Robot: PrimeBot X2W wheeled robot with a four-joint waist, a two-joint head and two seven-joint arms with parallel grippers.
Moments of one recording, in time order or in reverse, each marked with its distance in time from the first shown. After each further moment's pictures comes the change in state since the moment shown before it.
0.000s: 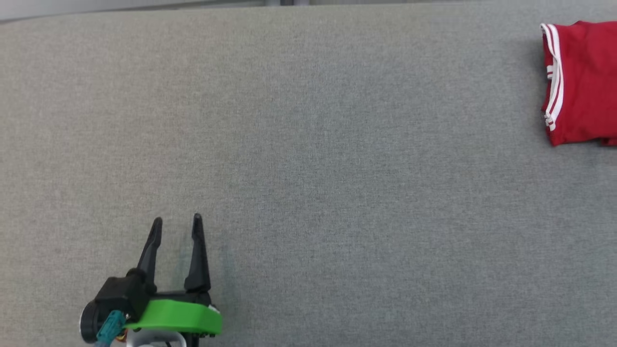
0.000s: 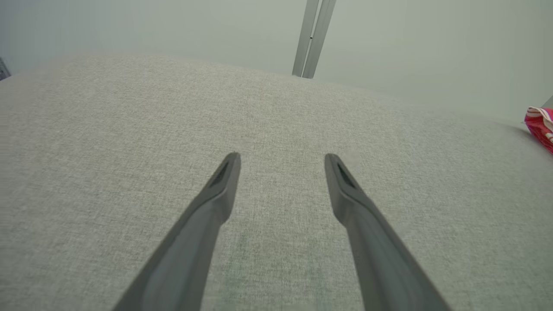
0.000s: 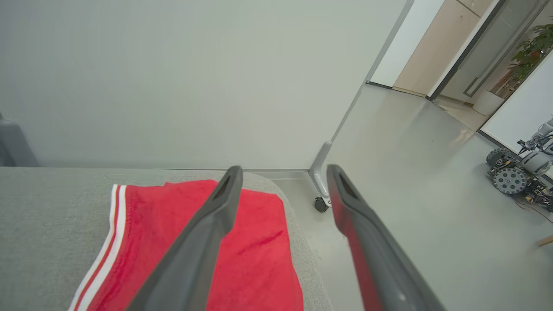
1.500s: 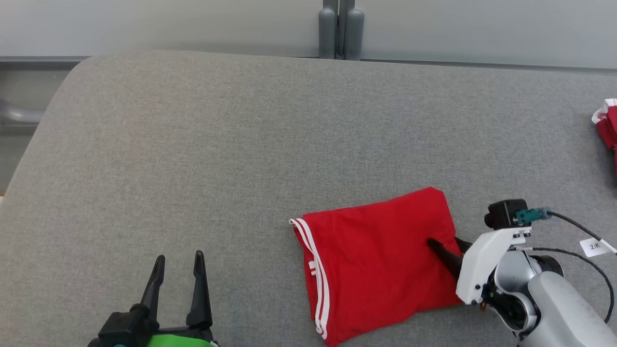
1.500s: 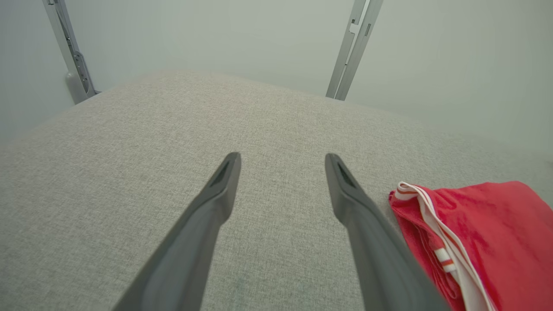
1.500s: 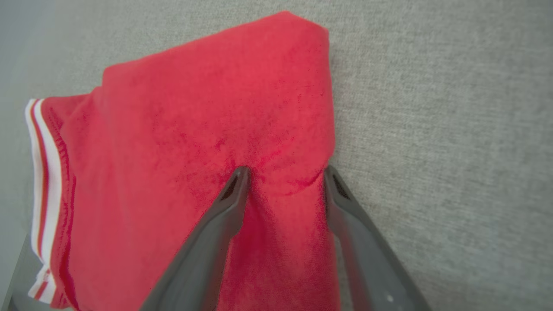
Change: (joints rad) left arm 0.132 0.000 0.005 -0.029 -0.001 -0.007 0.000; right arm 0.382 0.297 0.592 -0.088 0.530 -0.001 0.291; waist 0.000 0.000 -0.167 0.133
